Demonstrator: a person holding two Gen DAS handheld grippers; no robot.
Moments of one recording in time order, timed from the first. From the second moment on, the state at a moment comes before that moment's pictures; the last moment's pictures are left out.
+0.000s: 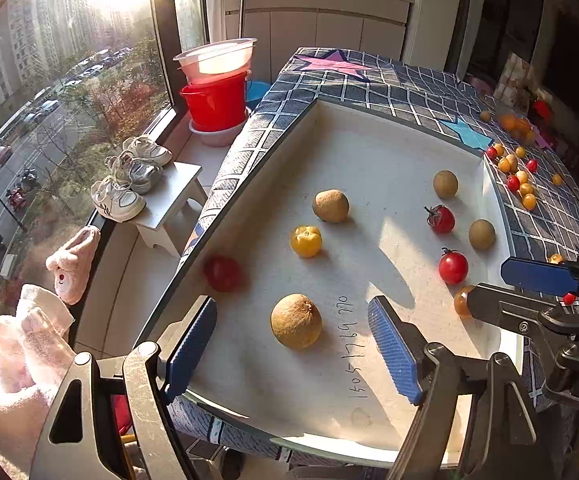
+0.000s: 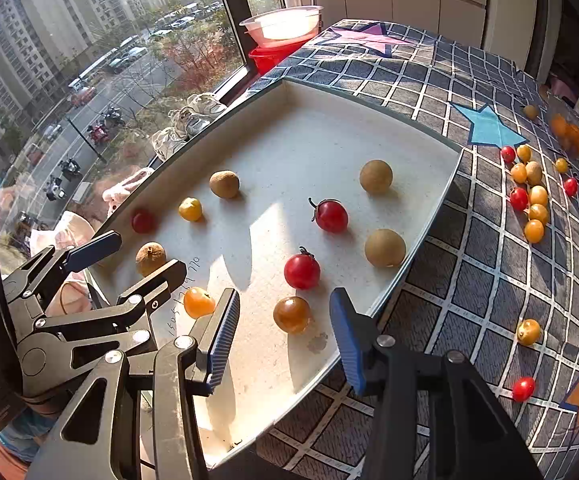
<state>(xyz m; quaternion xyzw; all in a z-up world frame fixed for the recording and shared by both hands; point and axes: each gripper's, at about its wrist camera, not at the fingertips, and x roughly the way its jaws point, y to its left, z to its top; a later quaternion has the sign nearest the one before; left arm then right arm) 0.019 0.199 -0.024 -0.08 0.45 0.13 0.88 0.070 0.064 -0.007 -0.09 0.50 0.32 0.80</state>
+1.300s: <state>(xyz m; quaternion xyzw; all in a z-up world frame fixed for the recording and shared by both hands) 0.027 0.154 -0.012 -0.02 0.53 0.14 0.84 0.062 0.013 0.017 -0.07 0.53 0.24 0.81</state>
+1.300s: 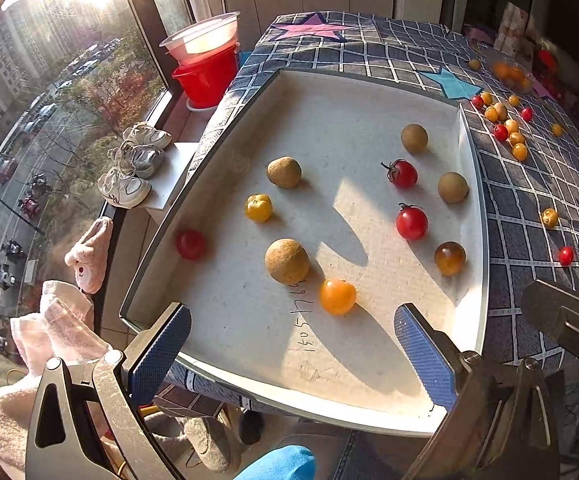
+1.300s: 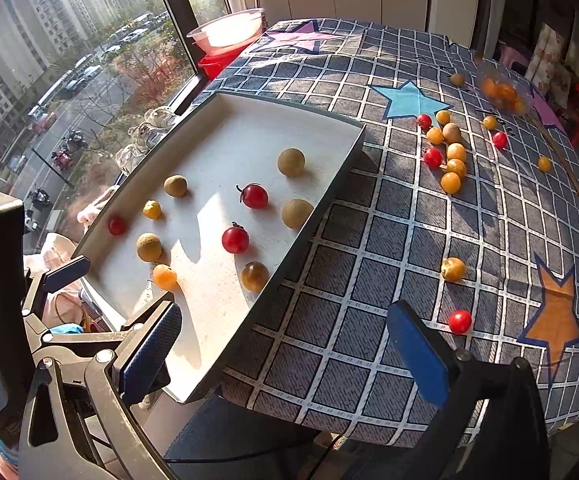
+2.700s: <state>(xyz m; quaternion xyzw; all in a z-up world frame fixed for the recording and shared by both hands) 0.026 0.146 -0.011 -0.01 0.52 0.14 0.84 0.064 0.023 0.012 -0.08 0.54 0.24 0.80</state>
